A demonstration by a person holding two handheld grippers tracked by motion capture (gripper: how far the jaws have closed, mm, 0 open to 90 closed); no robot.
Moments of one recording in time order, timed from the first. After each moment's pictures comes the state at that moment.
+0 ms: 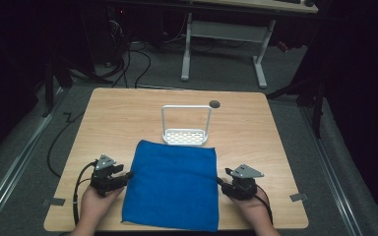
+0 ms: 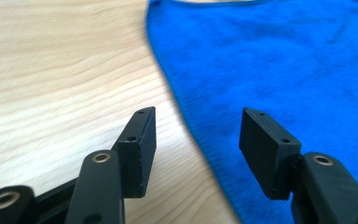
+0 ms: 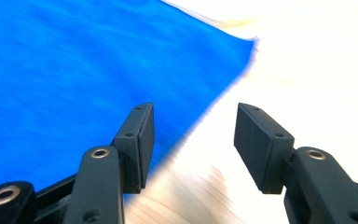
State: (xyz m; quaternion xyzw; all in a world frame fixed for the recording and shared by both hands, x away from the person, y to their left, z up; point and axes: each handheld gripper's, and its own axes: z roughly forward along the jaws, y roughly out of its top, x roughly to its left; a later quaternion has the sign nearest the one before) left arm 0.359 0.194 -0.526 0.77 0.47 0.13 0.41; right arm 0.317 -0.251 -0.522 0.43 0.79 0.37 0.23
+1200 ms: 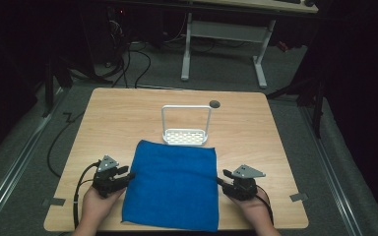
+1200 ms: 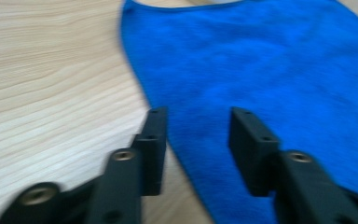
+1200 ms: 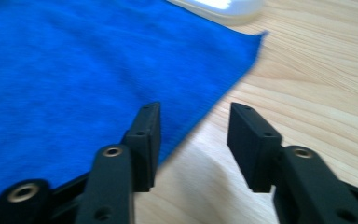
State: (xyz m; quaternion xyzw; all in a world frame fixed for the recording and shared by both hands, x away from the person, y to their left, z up) left arm 0.353 0.181 -0.520 0.79 0.42 0.12 0.42; right arm 0.316 -0.249 -0.522 0.41 0.79 0.40 0.20
